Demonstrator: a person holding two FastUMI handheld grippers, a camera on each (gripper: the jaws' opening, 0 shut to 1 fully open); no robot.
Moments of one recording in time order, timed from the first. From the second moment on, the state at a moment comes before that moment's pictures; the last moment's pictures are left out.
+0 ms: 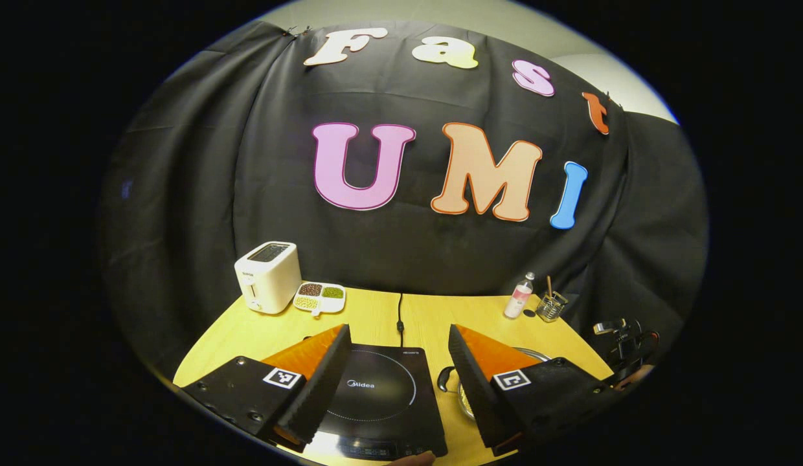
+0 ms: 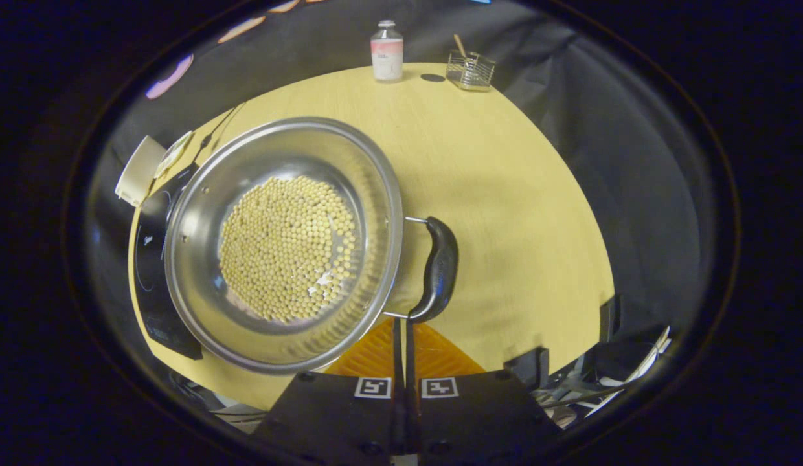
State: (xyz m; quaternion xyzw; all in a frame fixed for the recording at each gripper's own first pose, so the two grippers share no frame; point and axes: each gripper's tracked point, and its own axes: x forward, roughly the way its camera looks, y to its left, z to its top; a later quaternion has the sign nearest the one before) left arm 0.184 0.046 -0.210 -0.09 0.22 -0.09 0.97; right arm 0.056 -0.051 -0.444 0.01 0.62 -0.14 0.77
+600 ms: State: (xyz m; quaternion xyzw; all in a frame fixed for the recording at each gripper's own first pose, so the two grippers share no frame) left arm 0.169 -0.027 -0.283 -0.13 0.35 -0.06 0.92; right arm 0.096 -0.080 -0.436 0.02 0.61 -0.09 0.79
